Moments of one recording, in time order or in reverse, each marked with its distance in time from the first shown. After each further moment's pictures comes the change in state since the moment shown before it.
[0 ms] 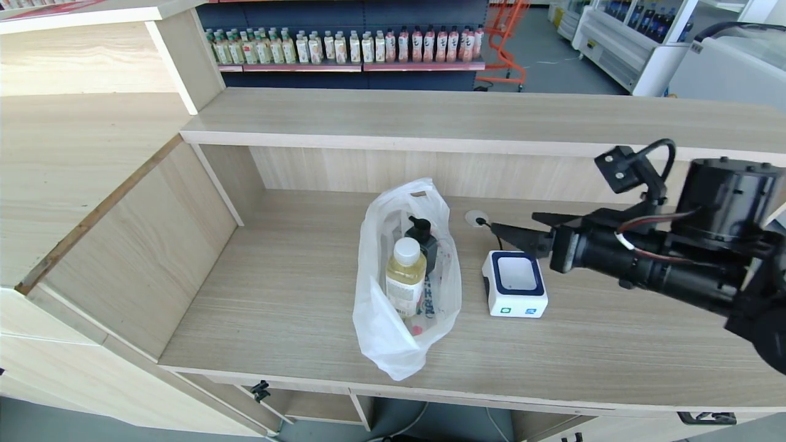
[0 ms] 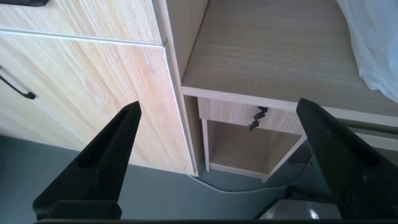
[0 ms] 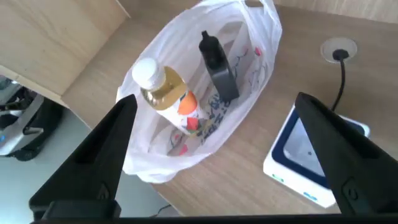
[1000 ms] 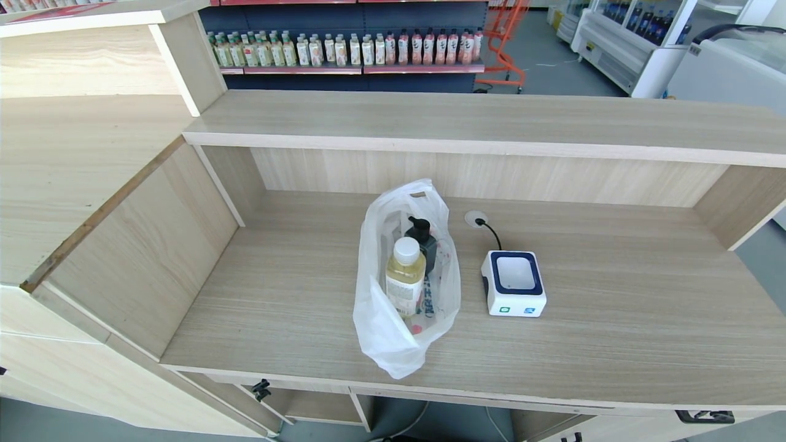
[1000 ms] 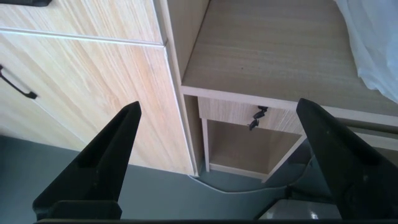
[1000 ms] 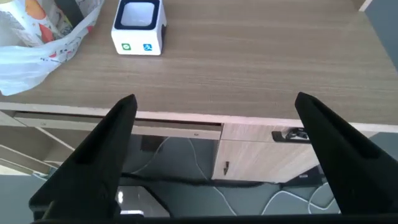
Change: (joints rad) left arm 0.000 0.000 0.000 0.000 0.000 0.000; right arm -0.375 -1.558 0.693 0.771 -0.300 -0.133
